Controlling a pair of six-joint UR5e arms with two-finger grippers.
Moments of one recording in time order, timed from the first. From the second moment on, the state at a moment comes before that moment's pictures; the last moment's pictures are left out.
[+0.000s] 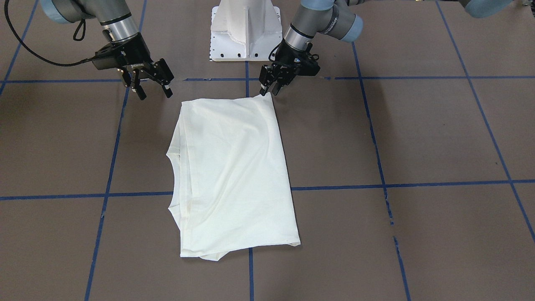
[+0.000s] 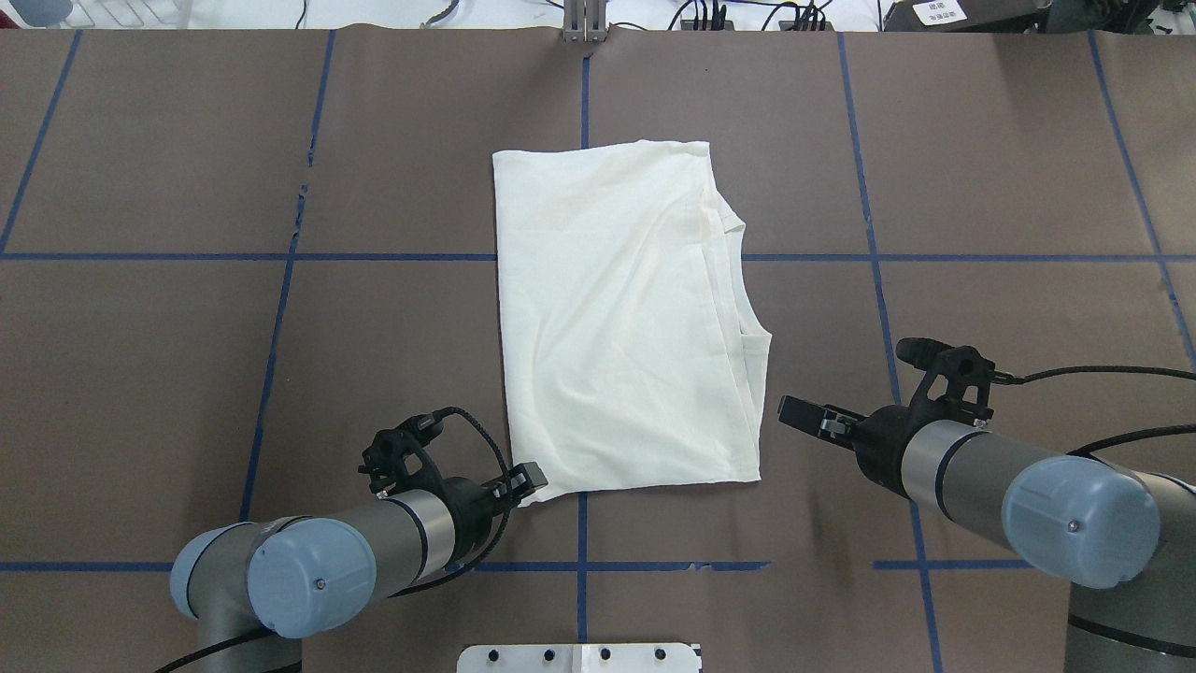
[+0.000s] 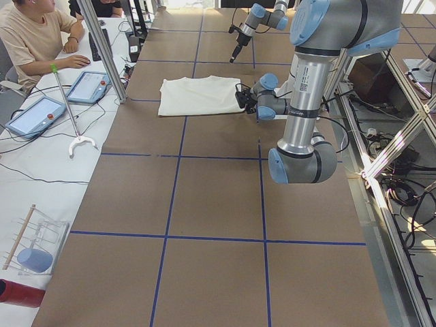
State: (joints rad) left arm -0.16 -1.93 -1.79 -2.24 -1.38 -1.93; right arm 0.30 -1.62 2.11 -0.98 1.36 1.63
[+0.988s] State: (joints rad) left arm -0.15 -1.95 -1.76 -2.23 -1.37 -1.92; right arm 0.30 -1.62 2.10 -0.98 1.36 1.63
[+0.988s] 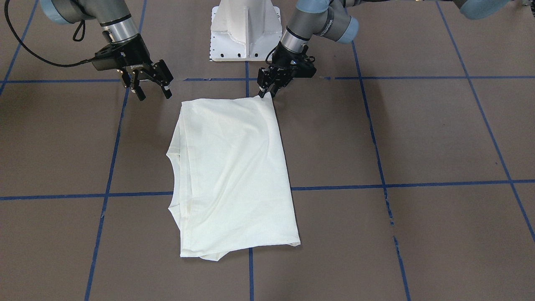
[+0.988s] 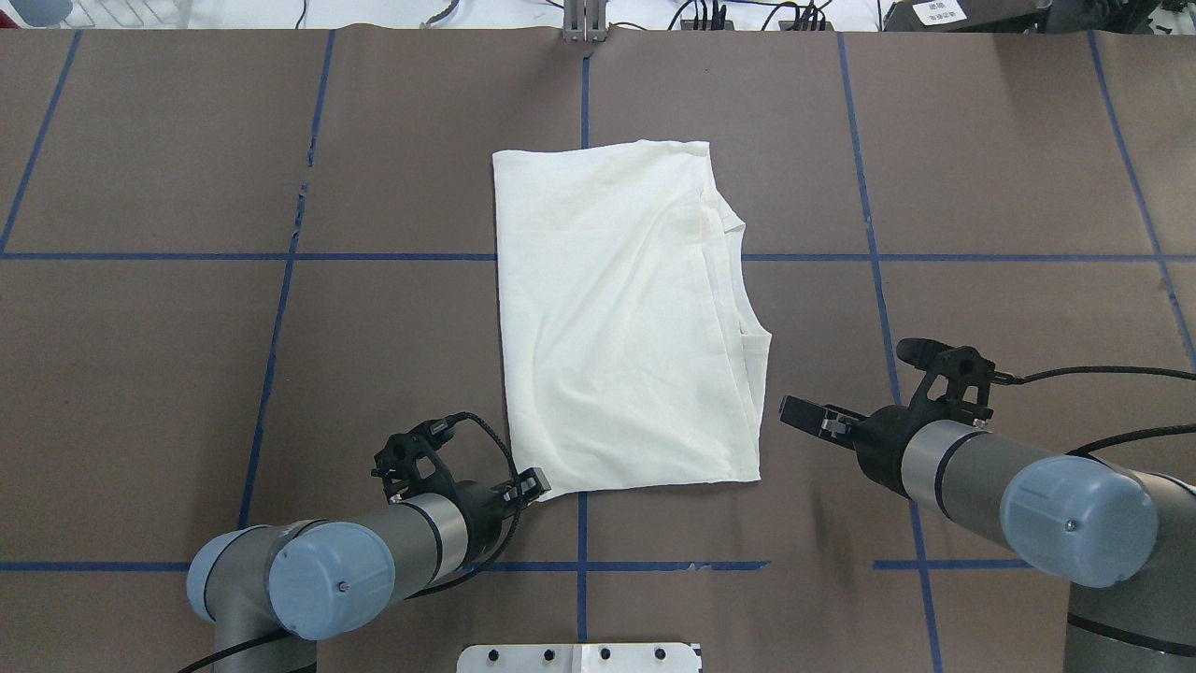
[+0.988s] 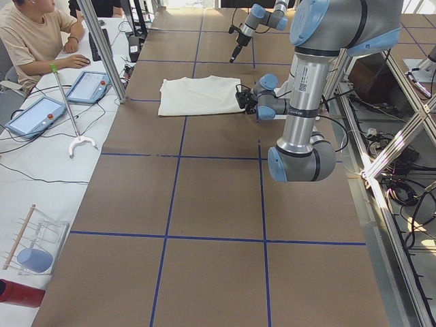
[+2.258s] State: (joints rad) left arm -0.14 -1.95 -1.77 -2.23 -1.34 -1.92; right arm 0.31 -1.50 2.07 -1.13 1.36 1.70
